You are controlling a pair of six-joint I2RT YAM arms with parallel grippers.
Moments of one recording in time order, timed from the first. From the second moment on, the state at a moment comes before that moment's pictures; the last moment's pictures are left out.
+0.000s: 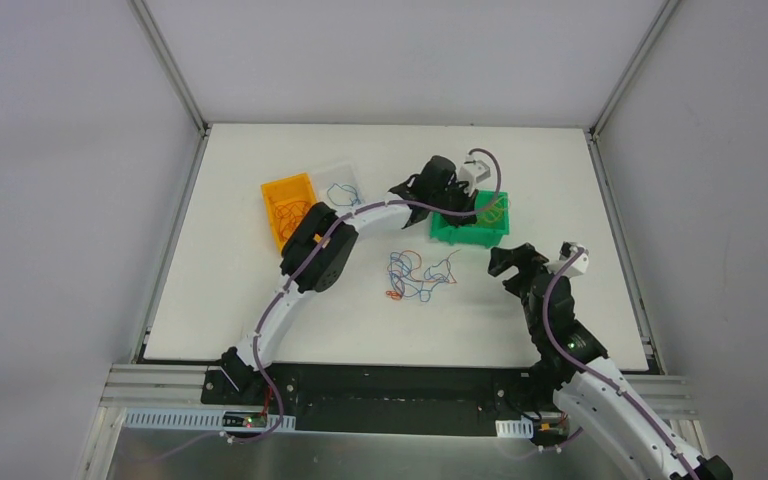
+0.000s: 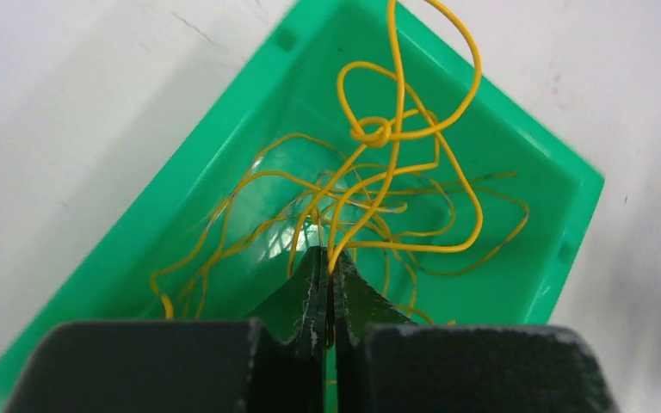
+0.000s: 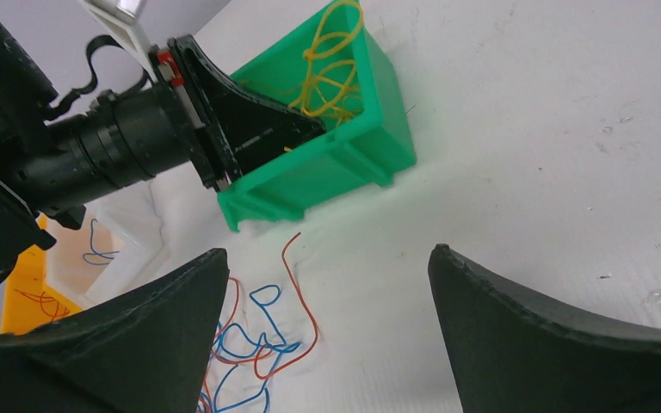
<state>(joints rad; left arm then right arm) -0.75 2.45 1.94 0.04 0.42 -0.11 0.51 0.44 0.23 -0.09 0.50 0.77</state>
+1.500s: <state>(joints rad) -0.78 1.31 0.95 -0.24 0.08 -0.18 0.51 0.88 0.35 -0.05 0.24 0.73</state>
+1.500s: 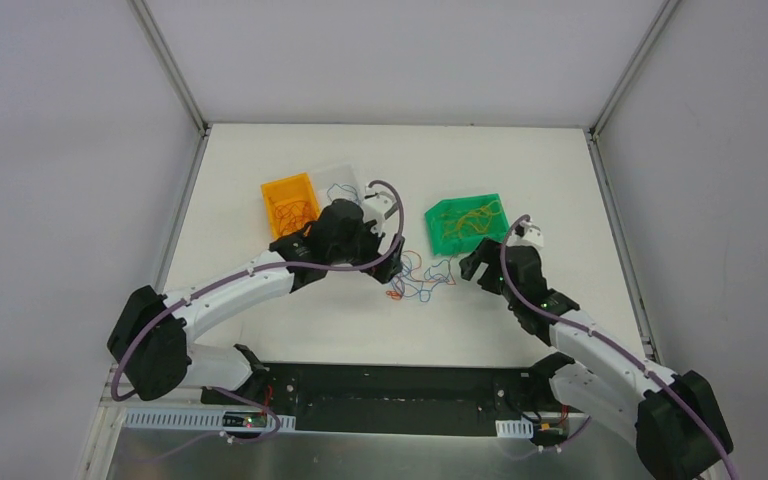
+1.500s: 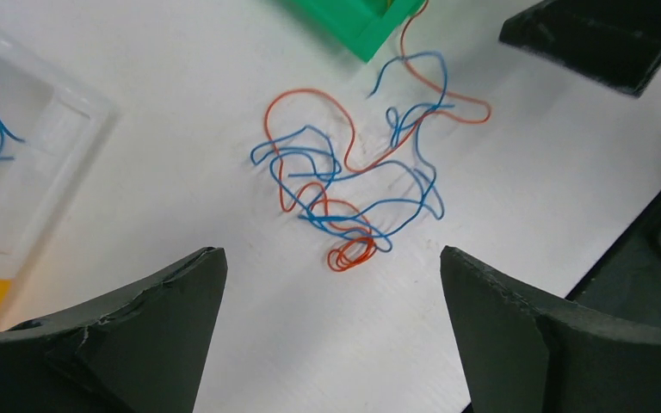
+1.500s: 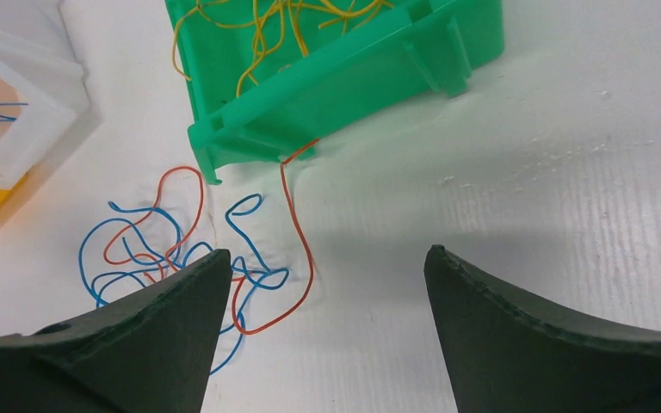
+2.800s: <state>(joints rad) -0.78 1.49 0.70 0.23 0.02 -0.21 0.64 1.32 0.55 -0.04 0.17 0.65</state>
